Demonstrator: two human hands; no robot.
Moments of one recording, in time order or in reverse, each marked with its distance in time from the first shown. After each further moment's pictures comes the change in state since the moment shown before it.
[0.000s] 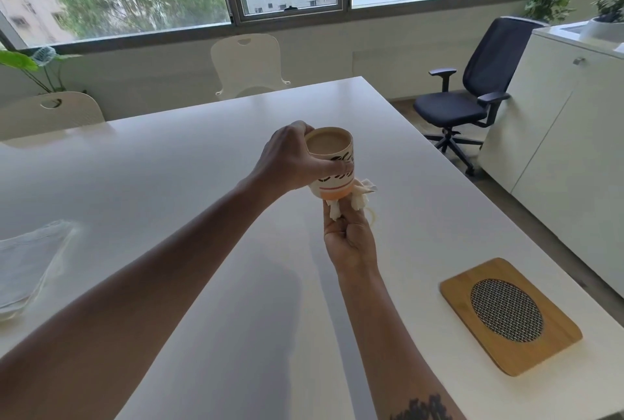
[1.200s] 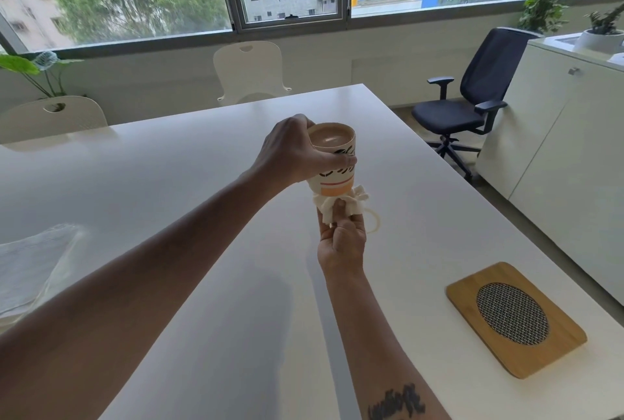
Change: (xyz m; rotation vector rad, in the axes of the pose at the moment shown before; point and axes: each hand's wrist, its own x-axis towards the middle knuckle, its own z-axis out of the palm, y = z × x) left_hand 0.004 0.005 -0.023 0.070 0.041 -0.011; right_hand 0.016 0.038 -0.015 -0.272 0.081 -0.213
